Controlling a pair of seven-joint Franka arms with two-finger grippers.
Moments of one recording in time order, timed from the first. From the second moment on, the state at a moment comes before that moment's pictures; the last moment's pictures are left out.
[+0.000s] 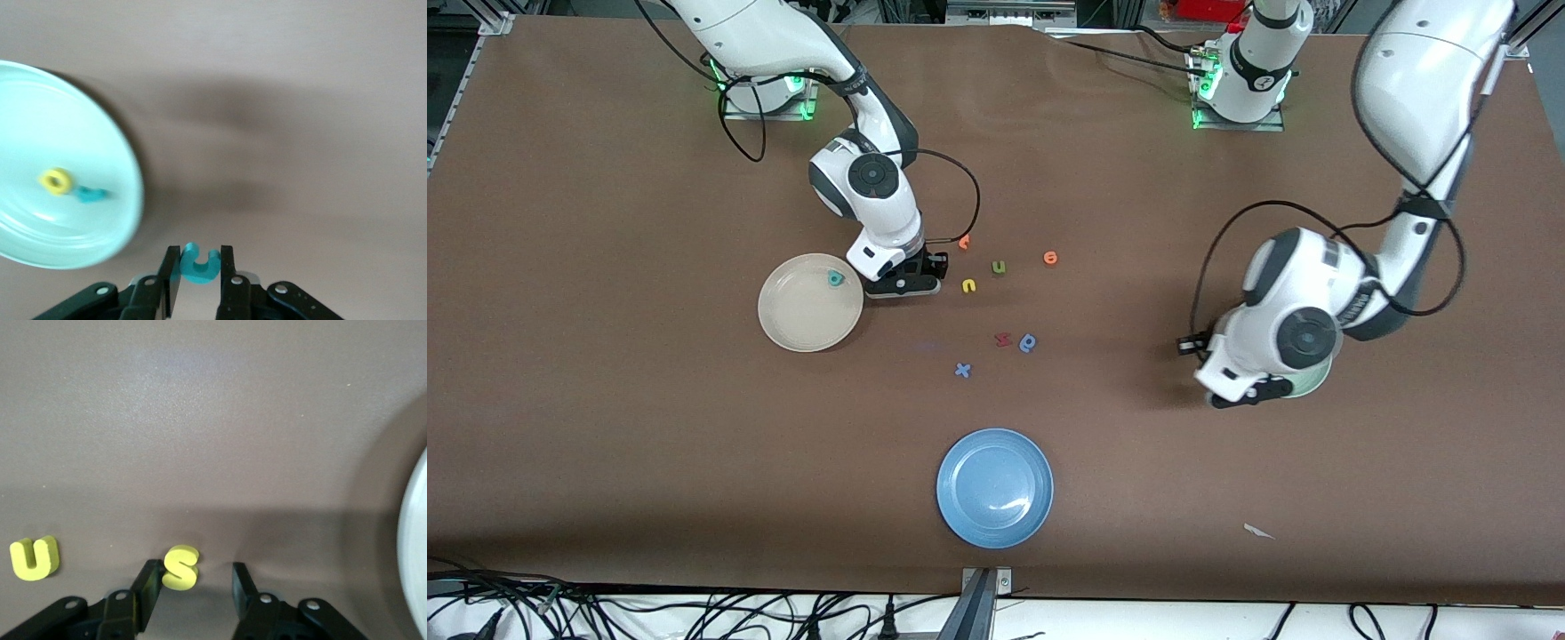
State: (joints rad) left arm 0.16 0.64 -0.42 -1.61 0.18 1.88 -0.48; right arm 0.50 0.52 0.16 -2.11 -0.24 2.70 0.78
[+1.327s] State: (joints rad) left arm 0.41 0.63 -0.47 -1.73 0.26 2.00 -0.20; right arm 0.52 0.52 0.15 -2.10 -0.24 2.69 0.77
